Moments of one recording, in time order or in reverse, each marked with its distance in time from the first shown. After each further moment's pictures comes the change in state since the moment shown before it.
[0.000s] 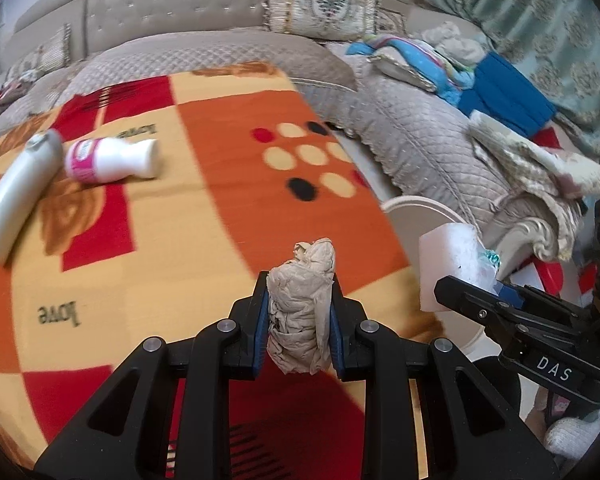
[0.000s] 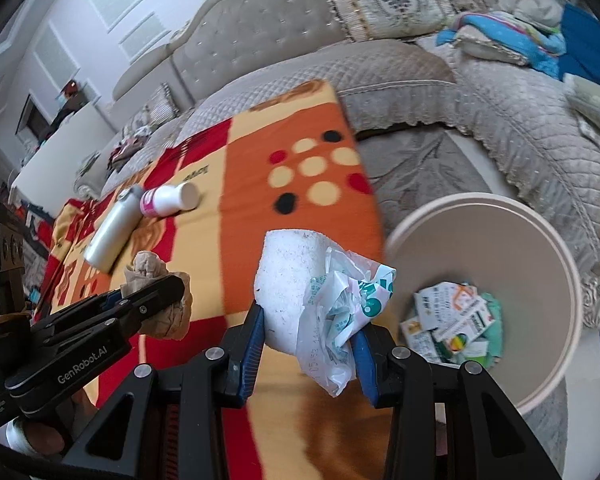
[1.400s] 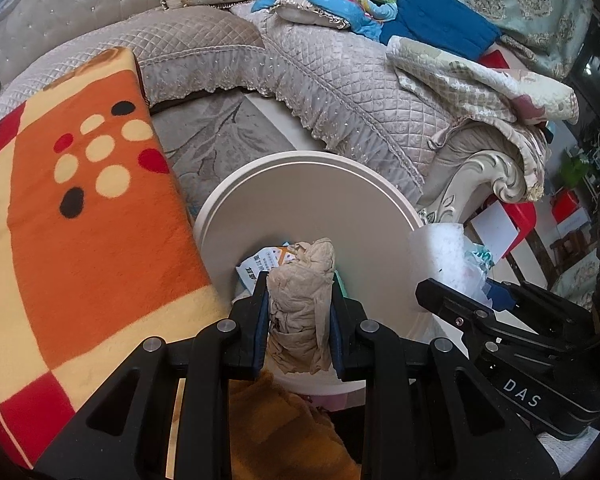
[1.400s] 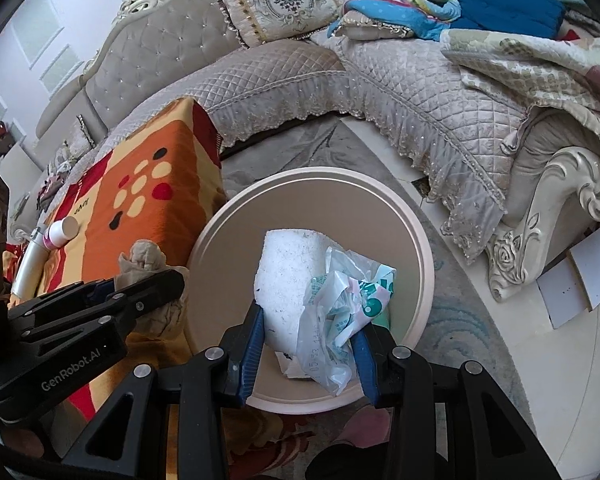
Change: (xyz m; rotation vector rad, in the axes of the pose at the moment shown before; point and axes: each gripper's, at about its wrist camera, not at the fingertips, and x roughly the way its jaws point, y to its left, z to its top) left arm 0.085 -0.146 0.010 0.197 0.140 -0.137; right arm -0.037 -0.142 -0.024 0.159 -0.012 -0.229
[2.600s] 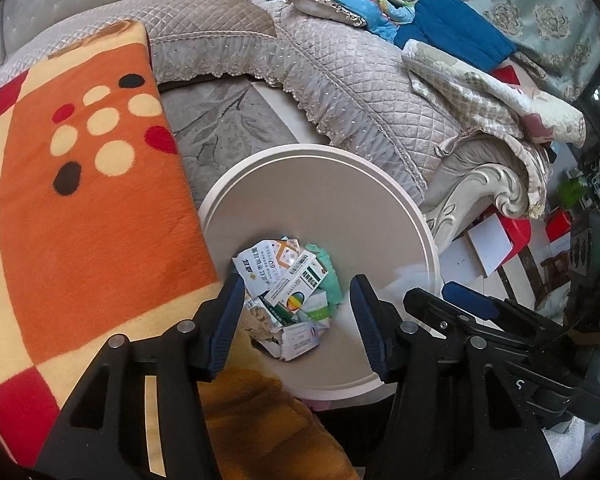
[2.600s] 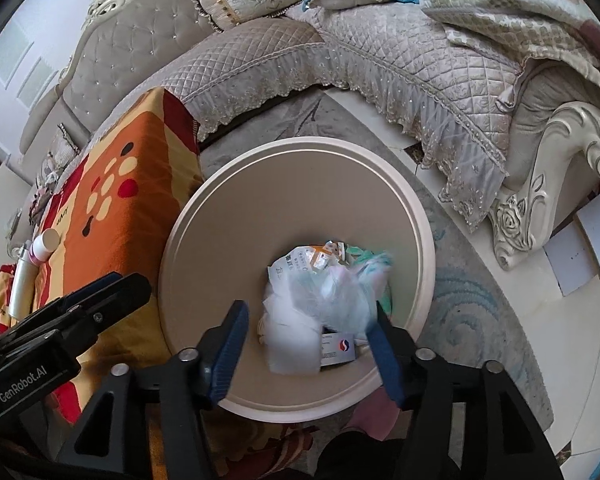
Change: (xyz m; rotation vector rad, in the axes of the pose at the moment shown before) left arm 0.011 0.016 0.002 -0.087 0.025 -0.033; right arm 0.029 -0.022 0.001 0.100 0.086 0.010
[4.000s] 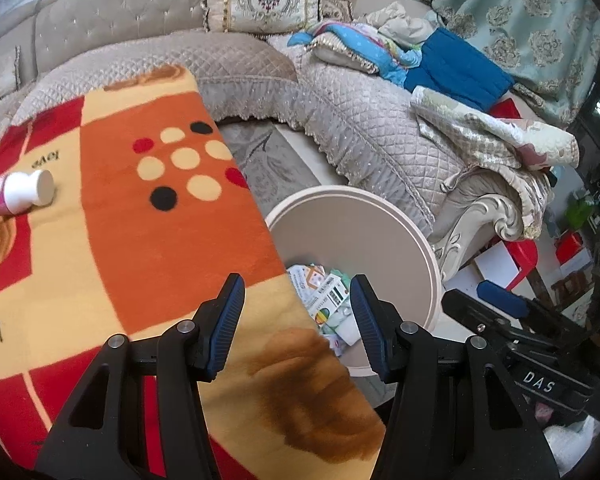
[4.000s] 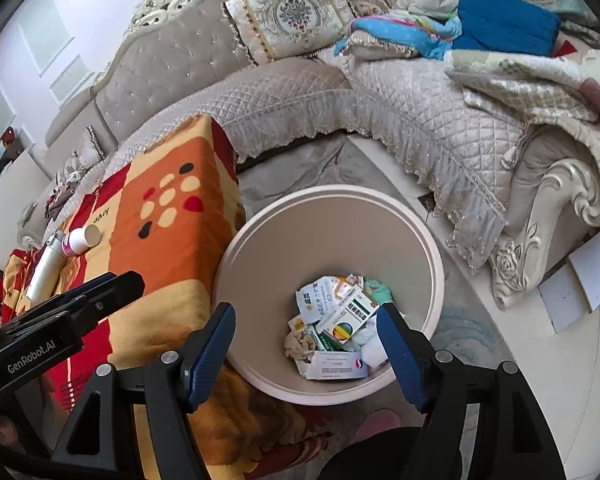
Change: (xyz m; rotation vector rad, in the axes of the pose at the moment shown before) left arm -0.080 0.020 -0.024 -0.004 -0.173 0.062; right arm -0.060 0.047 -0.021 -0.105 -0.165 0.005
